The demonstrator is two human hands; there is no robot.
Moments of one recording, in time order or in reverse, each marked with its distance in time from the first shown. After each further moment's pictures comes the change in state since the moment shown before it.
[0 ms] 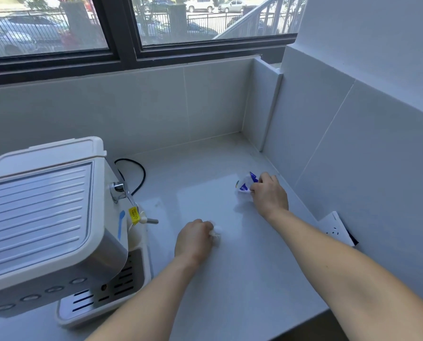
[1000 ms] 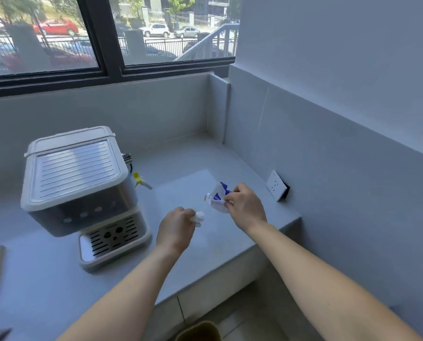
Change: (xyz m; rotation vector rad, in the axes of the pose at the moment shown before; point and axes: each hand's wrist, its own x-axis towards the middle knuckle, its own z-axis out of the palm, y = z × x) left_hand -0.158 0.009 -0.044 -0.072 0.155 0.177; right_hand -0.234 -0.045 -0.087 0.236 0.122 0.000
